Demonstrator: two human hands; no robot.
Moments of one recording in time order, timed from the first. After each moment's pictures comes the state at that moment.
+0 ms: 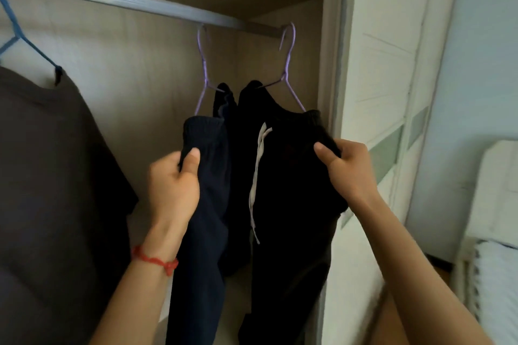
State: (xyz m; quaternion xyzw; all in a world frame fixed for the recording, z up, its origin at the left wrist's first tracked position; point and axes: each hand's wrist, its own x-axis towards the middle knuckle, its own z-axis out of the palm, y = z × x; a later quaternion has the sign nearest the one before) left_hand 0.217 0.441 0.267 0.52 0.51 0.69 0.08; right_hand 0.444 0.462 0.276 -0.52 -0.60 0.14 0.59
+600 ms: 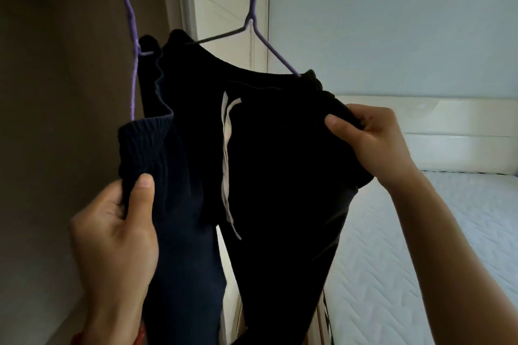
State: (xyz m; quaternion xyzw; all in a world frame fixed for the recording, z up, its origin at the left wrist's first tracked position) left_hand 0.267 0.341 0.218 0.62 0.38 0.64 0.27; right_hand 0.528 0.255 0.281 -0.61 -0.54 -0.04 0.58
